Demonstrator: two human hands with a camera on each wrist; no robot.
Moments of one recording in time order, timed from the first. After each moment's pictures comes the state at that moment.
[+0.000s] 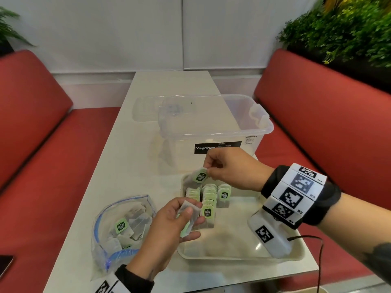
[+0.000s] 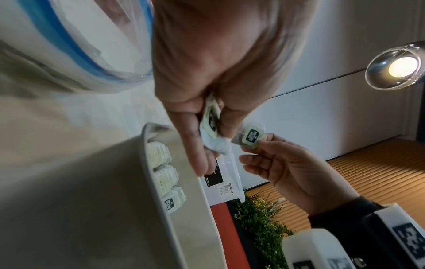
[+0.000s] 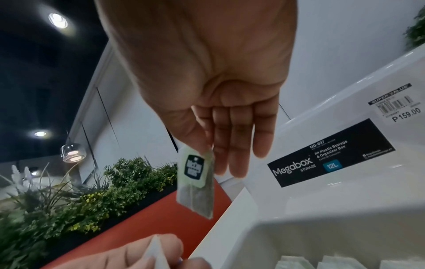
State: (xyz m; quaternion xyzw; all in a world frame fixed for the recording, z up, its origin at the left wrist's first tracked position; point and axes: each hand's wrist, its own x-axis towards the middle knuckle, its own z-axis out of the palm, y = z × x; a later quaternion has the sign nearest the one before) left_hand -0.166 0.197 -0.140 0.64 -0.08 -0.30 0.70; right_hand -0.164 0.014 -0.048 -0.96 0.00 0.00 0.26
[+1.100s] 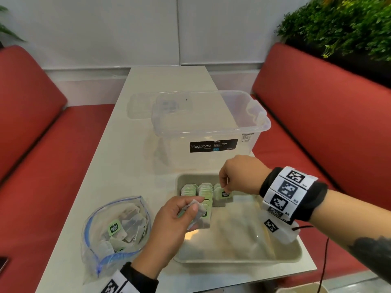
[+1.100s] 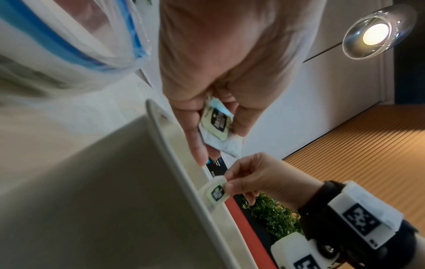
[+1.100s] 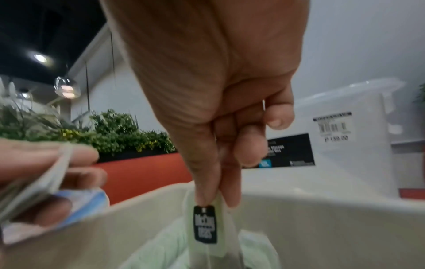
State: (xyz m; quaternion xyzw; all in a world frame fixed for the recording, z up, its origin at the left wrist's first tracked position) left_hand -0.165 0.179 -0.147 0.70 -0.15 -0.20 0.67; right_hand -0.163 -0.021 -0.076 -0.99 0.03 0.13 0.03
